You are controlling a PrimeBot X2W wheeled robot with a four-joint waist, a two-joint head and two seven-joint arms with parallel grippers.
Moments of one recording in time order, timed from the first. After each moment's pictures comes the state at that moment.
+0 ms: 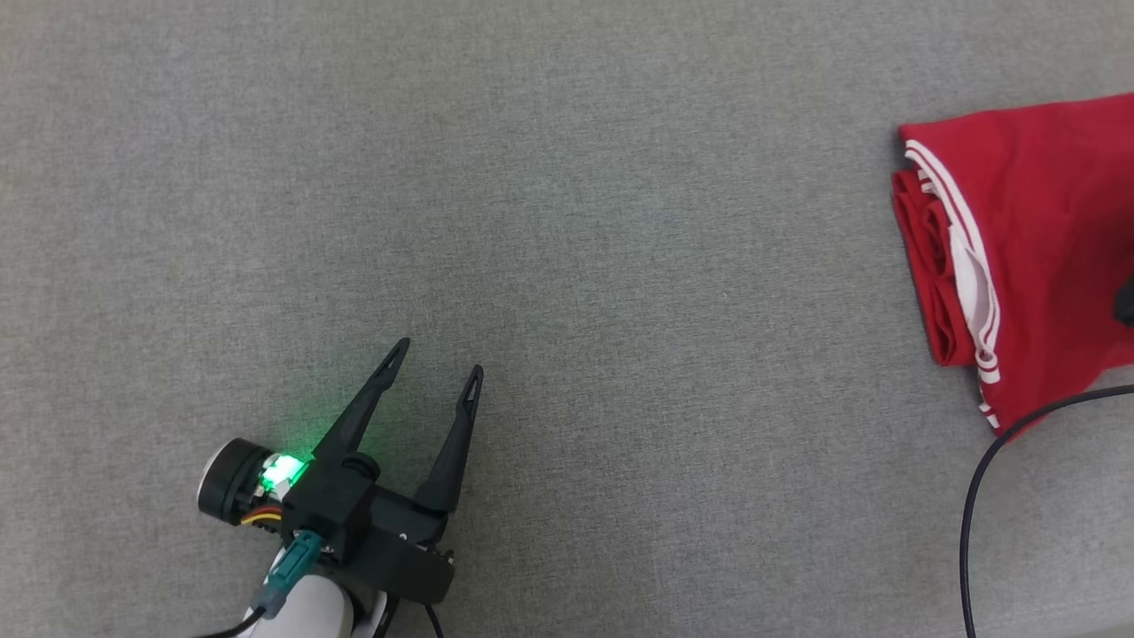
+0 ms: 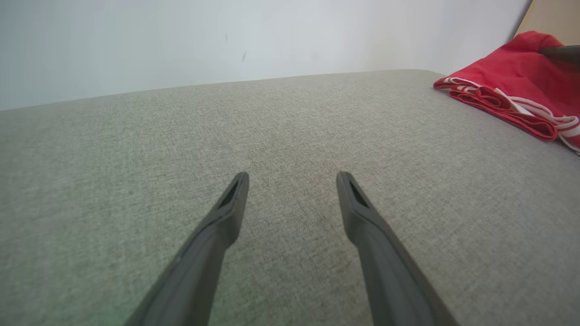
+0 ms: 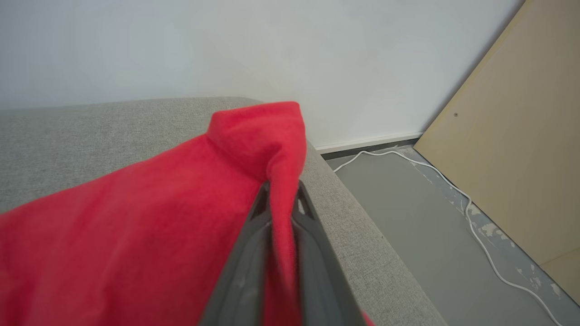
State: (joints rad) left arm -0.36 0.09 -0.27 0.08 0.02 -0.02 -0.26; right arm -0.95 -0.43 -0.25 1.01 -0.10 0.13 -0.26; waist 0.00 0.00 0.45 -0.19
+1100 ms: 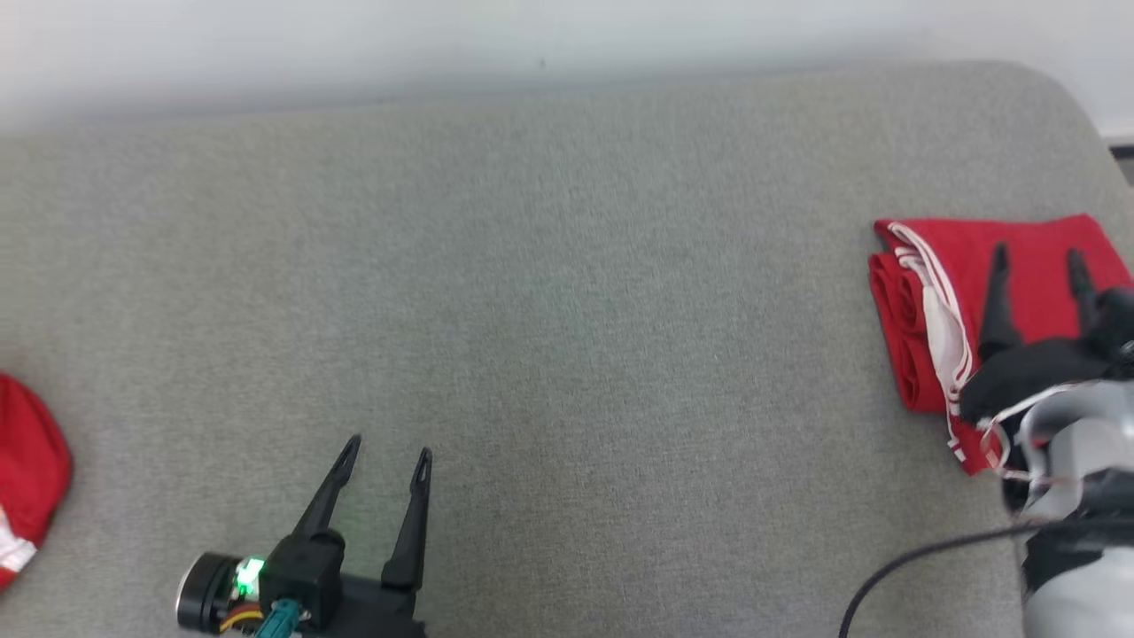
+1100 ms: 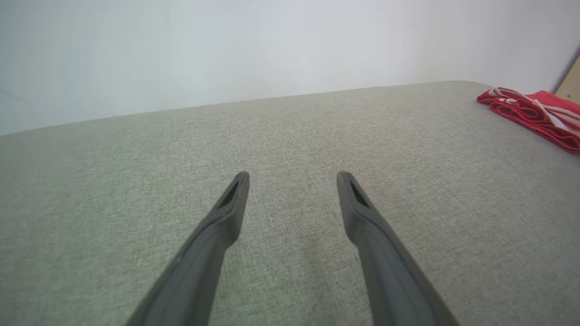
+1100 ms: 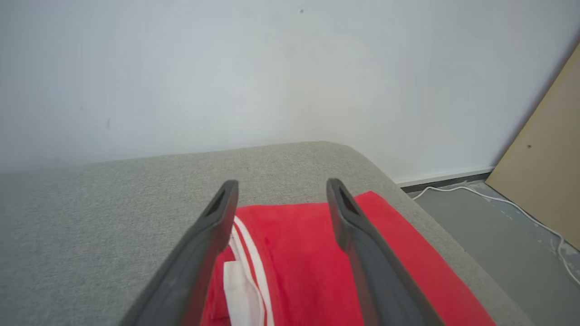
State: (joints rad) left arm -0.24 0.09 -0.22 0.15 -0.03 0.06 -0.26; right arm -0.68 -0.22 -0.17 0.72 -0.07 0.13 -0.26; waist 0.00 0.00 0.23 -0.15
